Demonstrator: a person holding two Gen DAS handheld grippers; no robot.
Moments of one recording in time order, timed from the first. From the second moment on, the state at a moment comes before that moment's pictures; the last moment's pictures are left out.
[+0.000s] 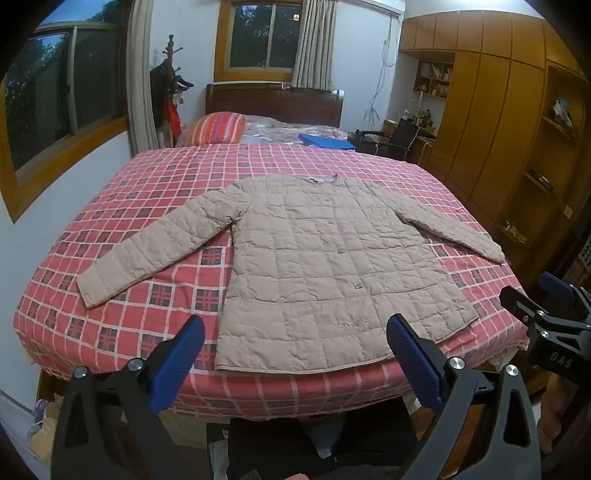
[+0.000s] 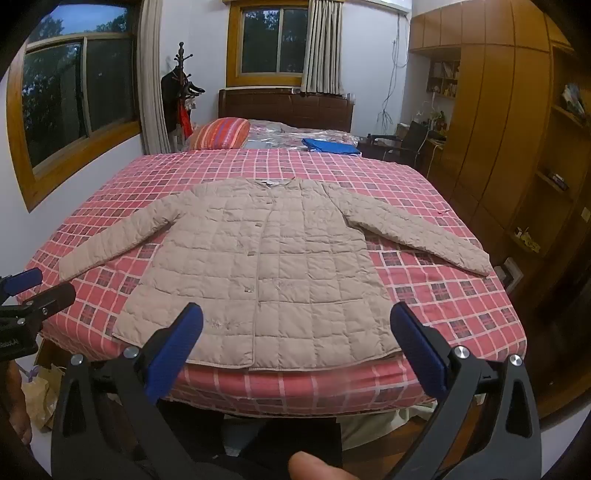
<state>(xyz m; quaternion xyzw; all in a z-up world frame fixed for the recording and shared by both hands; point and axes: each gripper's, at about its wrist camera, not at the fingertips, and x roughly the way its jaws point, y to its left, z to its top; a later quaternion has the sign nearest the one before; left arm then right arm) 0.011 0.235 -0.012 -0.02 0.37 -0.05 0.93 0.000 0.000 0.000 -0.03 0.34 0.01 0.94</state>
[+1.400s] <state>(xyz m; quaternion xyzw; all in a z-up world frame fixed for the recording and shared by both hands) 0.012 0.235 -0.013 -0.02 0.37 -0.05 0.93 0.002 -0.004 0.000 -0.02 0.34 0.01 0.94</state>
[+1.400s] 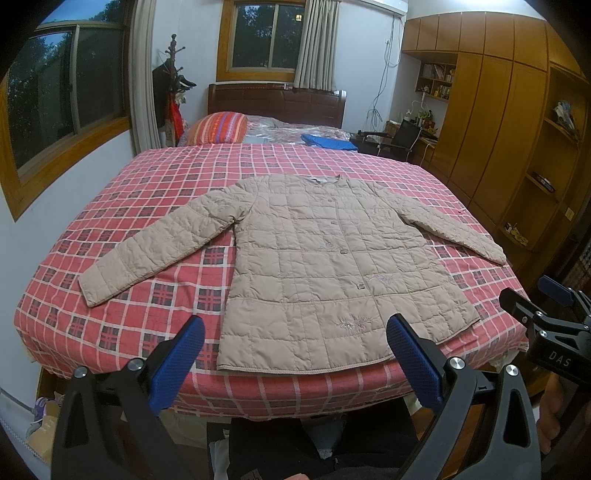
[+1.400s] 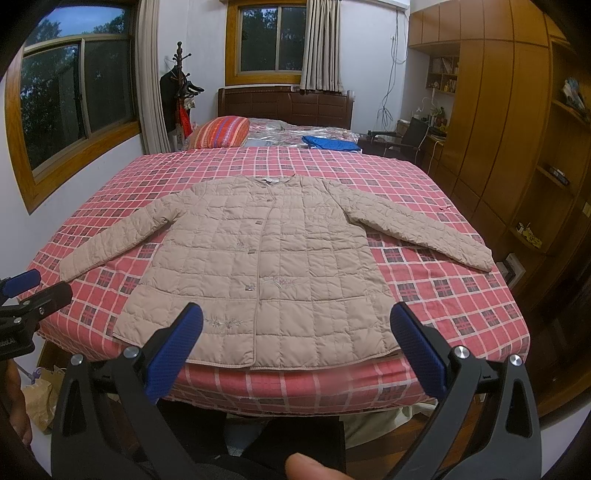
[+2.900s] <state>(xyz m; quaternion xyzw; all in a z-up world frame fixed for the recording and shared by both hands) 0.019 0.230 -0.017 -0.02 0.37 -0.05 0.93 0.009 -0.004 -0.008 -0.03 0.34 0.01 0.94</state>
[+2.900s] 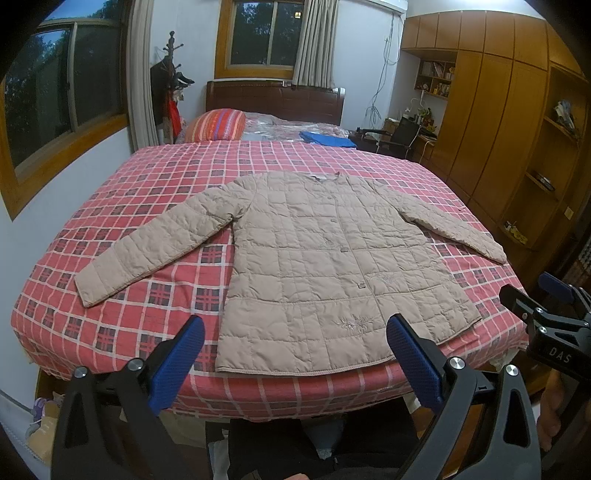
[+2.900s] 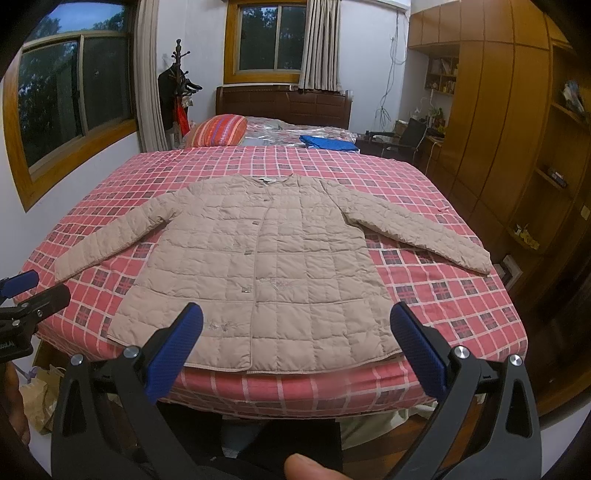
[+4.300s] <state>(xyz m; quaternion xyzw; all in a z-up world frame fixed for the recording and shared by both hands) 0.164 0.227 -0.082 -0.04 0.36 -0.12 0.92 0.198 -0.479 -0.216 0.61 0.26 -0.12 0.74</state>
